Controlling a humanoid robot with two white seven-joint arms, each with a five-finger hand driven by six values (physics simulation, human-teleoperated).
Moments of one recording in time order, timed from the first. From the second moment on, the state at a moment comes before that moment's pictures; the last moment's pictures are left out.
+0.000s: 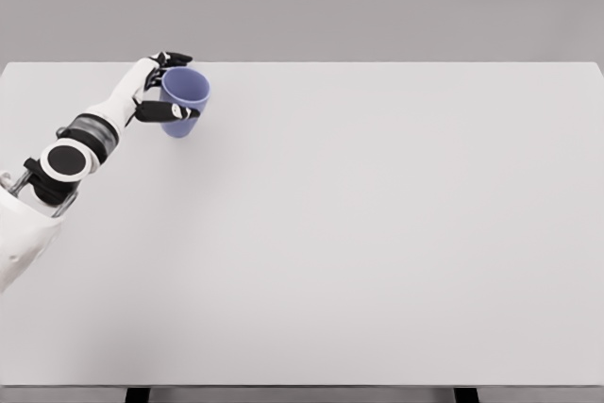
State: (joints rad) left arm -0.58 0.58 -0.64 -1.46 0.29 0.33 0.08; right arm 0.02 0.00 -0.01 0.02 -0.08 0.01 0.09
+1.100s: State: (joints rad) left arm -0.51 0.54 -0.54 -1.46 0.31 0.31 0.08; right arm 0.02 0.00 -0.01 0.02 -0.08 0.01 0.09
